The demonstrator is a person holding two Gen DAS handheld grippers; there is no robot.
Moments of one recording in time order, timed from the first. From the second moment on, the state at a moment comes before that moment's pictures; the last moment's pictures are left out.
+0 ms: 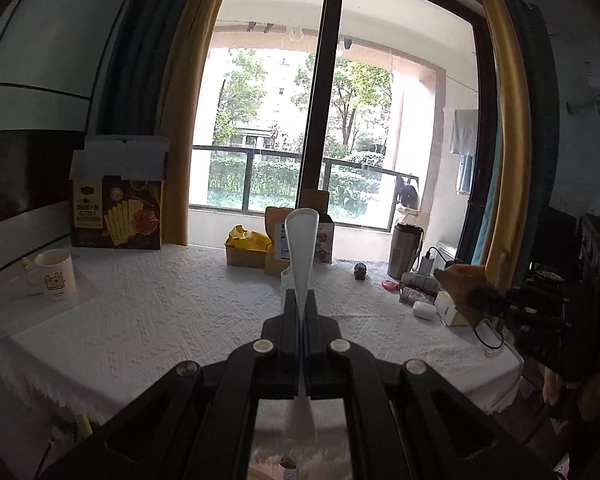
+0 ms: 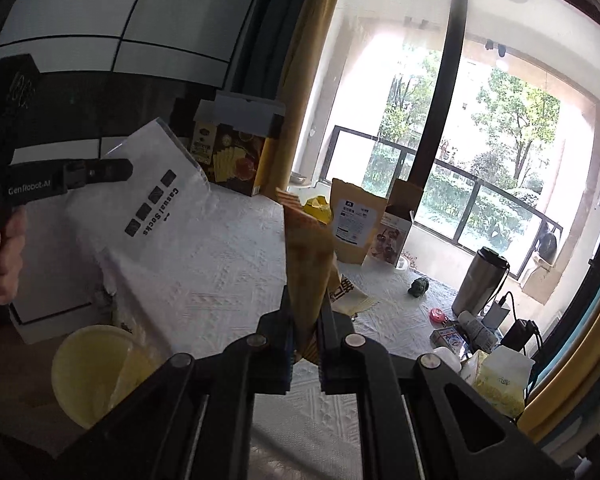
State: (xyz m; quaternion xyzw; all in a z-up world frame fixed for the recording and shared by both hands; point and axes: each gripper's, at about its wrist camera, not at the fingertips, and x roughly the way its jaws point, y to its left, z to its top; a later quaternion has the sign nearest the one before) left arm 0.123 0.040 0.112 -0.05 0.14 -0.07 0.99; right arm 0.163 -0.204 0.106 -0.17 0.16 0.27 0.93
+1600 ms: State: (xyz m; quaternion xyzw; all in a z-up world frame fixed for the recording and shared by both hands) left arm 0.051 0.111 -0.059 -0.12 0.29 0.06 0.95; right arm 0.114 -0.076 -0.014 -0.12 0.25 0.47 0.84
